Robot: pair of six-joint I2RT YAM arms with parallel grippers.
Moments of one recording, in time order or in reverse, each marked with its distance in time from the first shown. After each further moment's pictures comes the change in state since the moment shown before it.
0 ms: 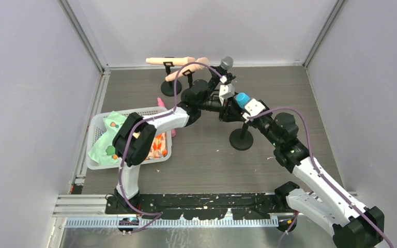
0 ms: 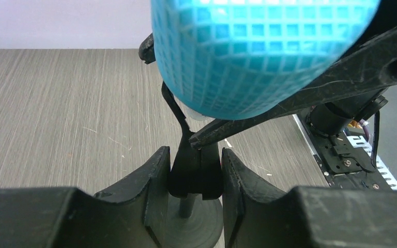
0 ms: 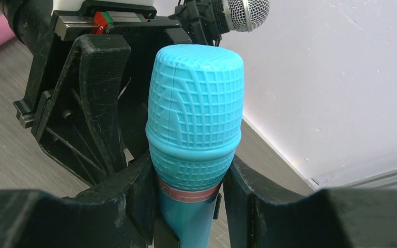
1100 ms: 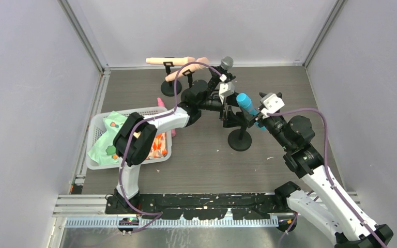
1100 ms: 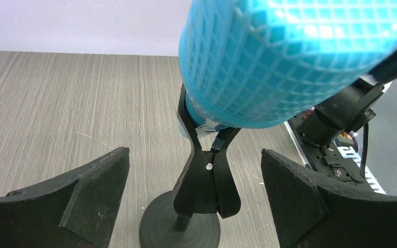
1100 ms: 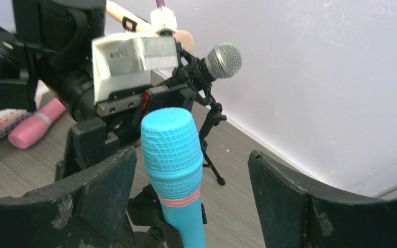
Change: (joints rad) left arm 0.007 0.008 0.000 0.063 0.000 -0.085; right arm -0.002 -0.123 0.067 -0.035 -0.025 0.228
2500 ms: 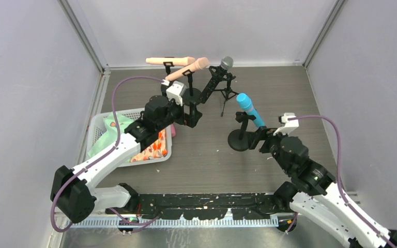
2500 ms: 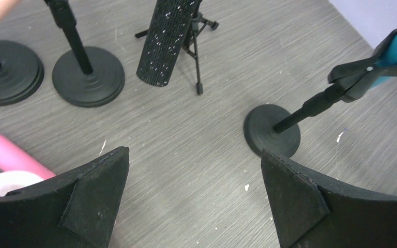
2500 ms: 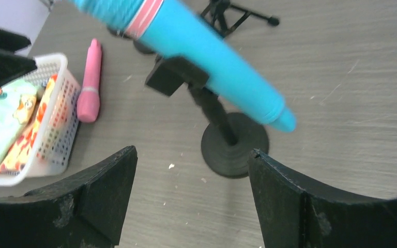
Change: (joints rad) left arm 0.079 -0.784 -0.463 -0.616 -0.959 -0.077; right arm 0.190 -0.245 -0.052 -0.560 0.449 0.793
